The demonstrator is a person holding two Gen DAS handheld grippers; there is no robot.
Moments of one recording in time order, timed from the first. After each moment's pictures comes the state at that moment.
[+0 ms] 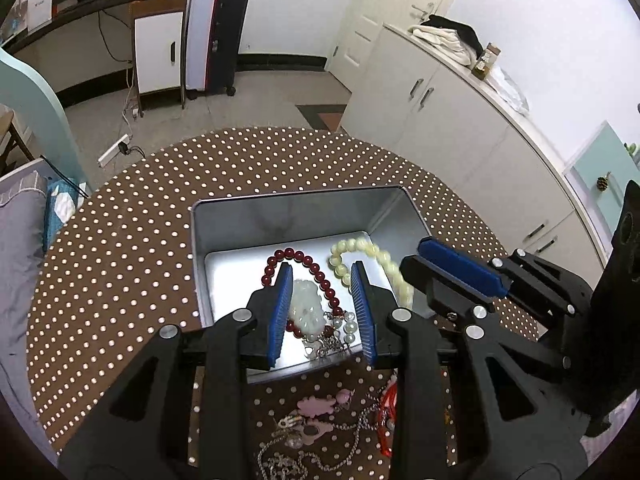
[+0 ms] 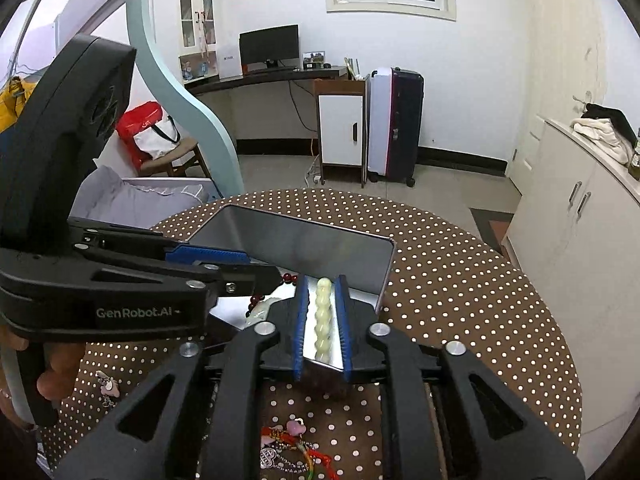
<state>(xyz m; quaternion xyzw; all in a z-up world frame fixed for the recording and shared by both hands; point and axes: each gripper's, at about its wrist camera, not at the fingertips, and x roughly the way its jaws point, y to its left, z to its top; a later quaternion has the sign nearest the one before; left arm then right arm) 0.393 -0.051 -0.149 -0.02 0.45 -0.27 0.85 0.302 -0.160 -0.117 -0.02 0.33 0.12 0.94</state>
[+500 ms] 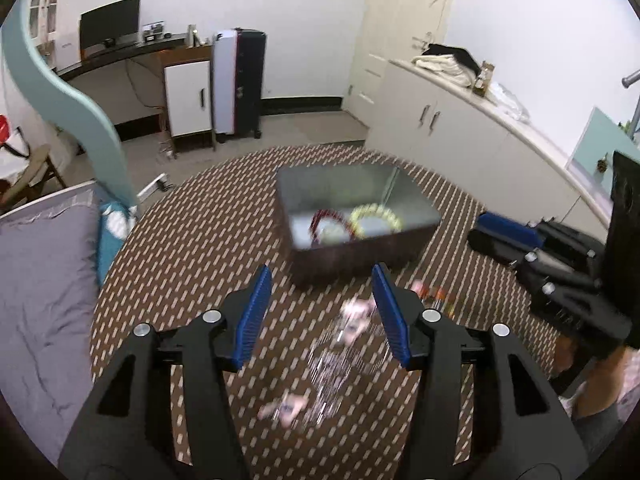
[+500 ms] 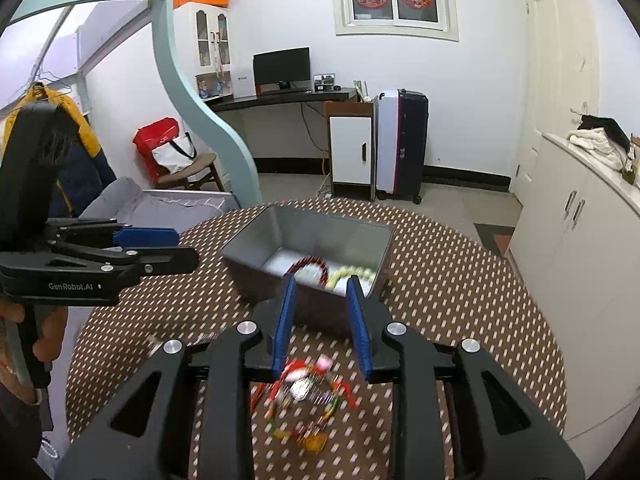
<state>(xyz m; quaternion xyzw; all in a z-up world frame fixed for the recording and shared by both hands) 0.283 0.016 -0.133 0.02 0.38 -0.23 0.90 0.225 -0.166 -0.101 -0.01 0.30 0.15 0.94</state>
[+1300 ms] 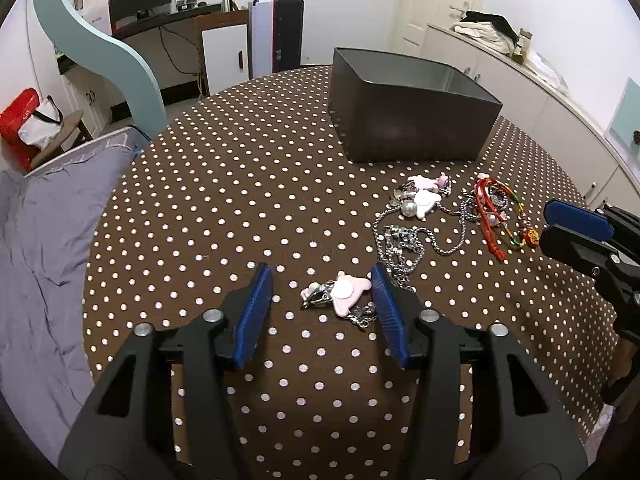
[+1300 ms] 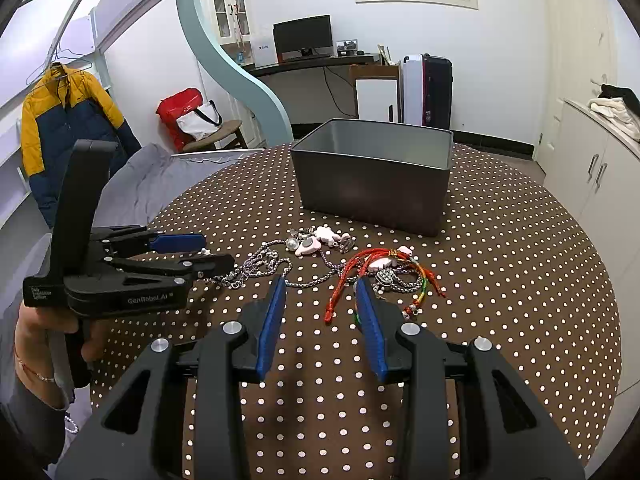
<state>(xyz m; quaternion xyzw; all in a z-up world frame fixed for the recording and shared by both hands) 0.253 0.036 -0.205 0.04 0.42 -0.15 0.89 0.187 -0.135 -0.139 0.00 0.35 0.18 0.92</state>
